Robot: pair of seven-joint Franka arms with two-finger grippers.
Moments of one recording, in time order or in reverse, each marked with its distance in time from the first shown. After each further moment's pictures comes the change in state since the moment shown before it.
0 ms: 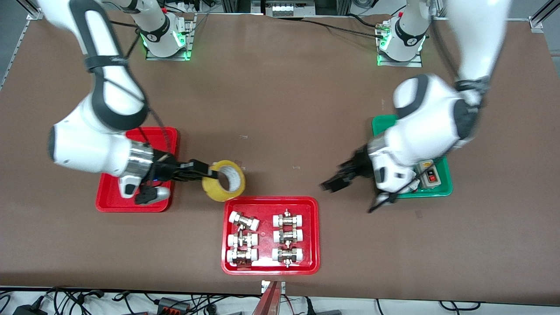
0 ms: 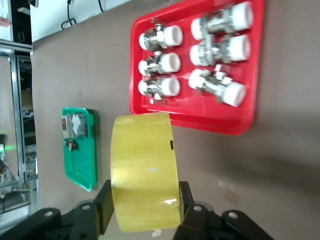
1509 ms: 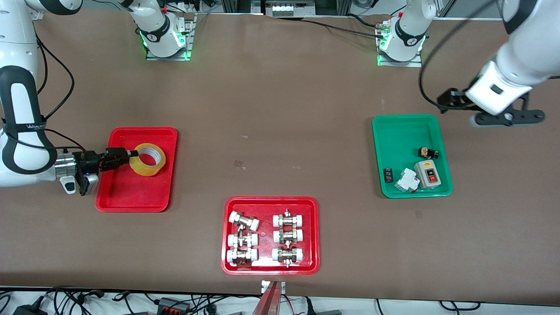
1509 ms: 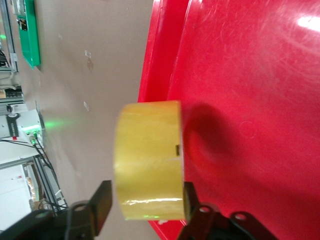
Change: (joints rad) left arm 0.078 -0.475 0.149 -0.289 0.324 -0.411 0.744; right arm -0.466 0.219 -0.005 -0.055 -0.243 -0.382 -0.671
